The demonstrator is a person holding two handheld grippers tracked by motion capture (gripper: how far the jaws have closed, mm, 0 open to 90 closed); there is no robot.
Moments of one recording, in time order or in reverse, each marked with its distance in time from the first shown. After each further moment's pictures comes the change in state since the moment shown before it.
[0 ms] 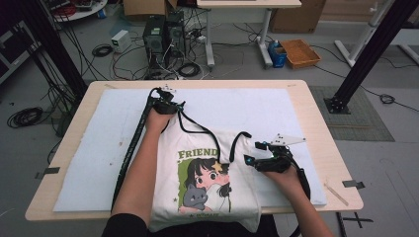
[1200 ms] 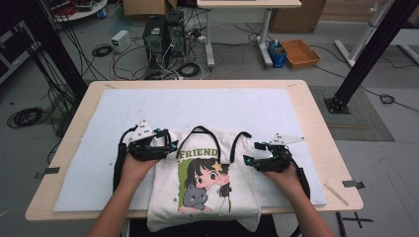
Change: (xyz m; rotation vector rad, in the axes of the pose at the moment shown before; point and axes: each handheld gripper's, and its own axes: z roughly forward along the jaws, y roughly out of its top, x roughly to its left) left arm -0.112 -0.084 -0.144 -0.294 -0.109 0.070; right arm 0.000 0.001 0.002 0.025 0.006 0.003
